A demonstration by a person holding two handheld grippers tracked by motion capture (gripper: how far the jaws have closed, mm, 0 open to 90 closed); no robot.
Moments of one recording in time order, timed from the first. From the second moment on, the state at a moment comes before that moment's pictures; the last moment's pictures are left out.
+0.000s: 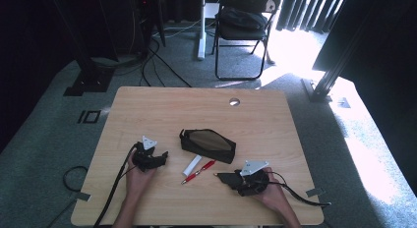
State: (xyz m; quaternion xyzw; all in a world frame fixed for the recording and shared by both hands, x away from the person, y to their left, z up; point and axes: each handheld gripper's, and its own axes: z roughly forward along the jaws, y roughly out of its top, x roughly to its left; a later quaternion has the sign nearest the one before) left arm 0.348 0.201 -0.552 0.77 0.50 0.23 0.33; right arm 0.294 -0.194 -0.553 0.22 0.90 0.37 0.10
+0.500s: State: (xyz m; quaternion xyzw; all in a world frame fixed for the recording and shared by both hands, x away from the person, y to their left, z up) left arm 0.348 0.200 -0.552 0.77 0.50 0.23 0.33; right arm 0.292 -0.194 -0.549 0.24 0.89 0.37 0.10
